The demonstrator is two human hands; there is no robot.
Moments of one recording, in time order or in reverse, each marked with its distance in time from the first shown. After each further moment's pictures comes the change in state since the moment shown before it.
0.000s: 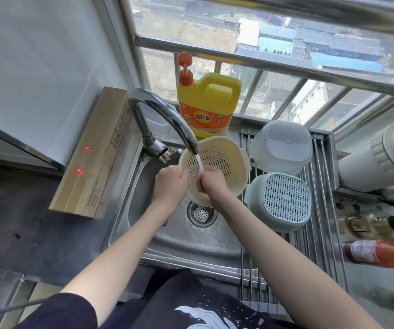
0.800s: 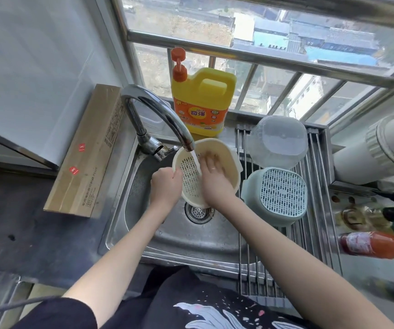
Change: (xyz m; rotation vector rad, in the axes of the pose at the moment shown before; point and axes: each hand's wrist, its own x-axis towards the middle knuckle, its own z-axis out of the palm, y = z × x) left_hand -0.011 -0.005 0.002 -0.214 -0.007 -0.118; right_hand 0.012 0.027 -0.022 -1.247 -0.022 -0.324
